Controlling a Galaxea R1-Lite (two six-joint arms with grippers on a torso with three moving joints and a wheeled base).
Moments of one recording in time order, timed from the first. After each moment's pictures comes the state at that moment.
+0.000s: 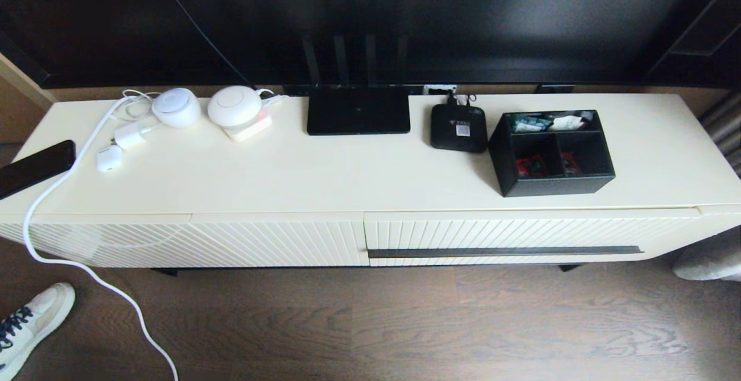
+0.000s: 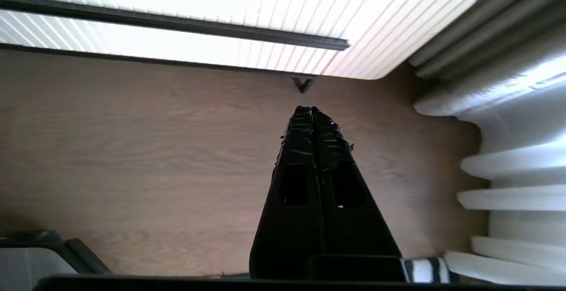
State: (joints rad) left arm 0.00 0.00 0.00 0.00 0.00 0.03; right arm 0.00 0.03 -0.16 0.19 -0.15 -0.13
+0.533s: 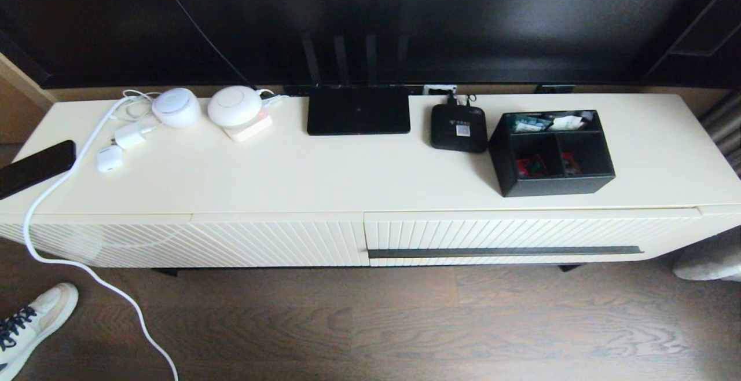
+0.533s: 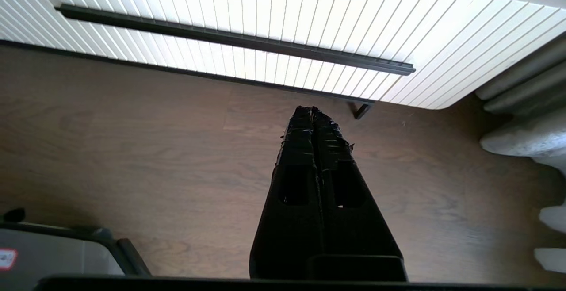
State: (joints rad) left arm 0.00 0.00 0.00 0.00 0.00 0.03; right arm 0.00 0.00 -0.01 0.00 0.03 -0.10
